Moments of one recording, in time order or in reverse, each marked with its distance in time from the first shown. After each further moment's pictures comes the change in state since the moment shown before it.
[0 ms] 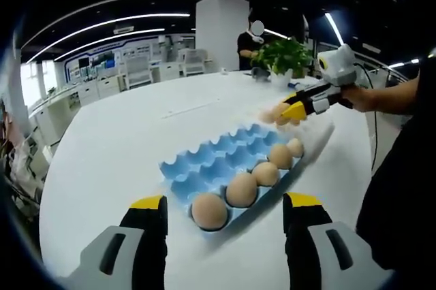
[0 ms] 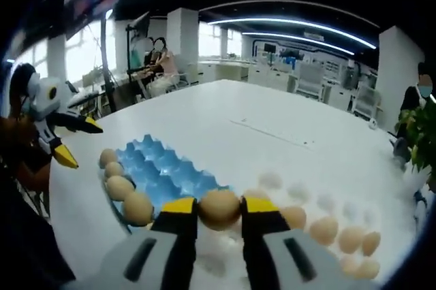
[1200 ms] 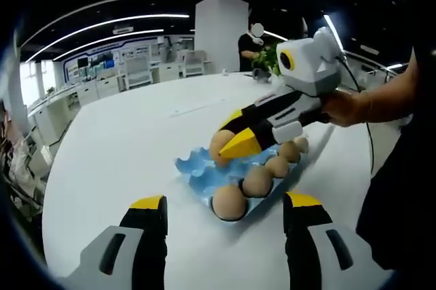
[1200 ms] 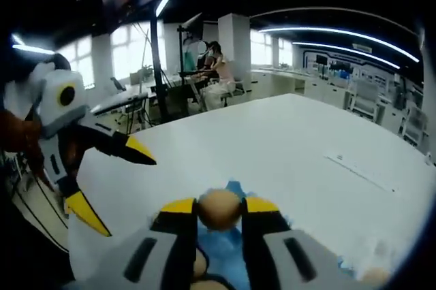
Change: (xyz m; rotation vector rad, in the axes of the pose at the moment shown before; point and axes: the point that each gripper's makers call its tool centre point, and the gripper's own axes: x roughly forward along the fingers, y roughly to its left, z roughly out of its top) left arm -0.014 0.028 -0.007 -0.009 -0.011 -0.017; right arm 0.109 0.168 0.059 -0.093 -0.047 0.327
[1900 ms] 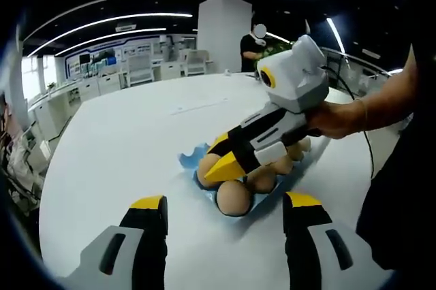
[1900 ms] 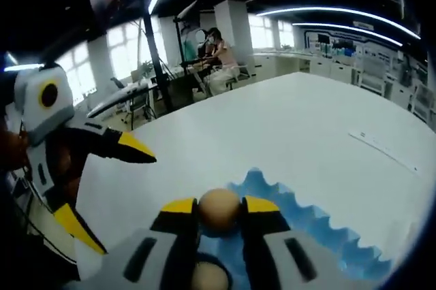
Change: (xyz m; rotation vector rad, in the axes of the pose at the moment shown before) left arm 0.003 0.009 -0.006 -0.024 -0.001 -0.002; right arm 0.033 0.006 -0.022 0.138 0.088 0.052
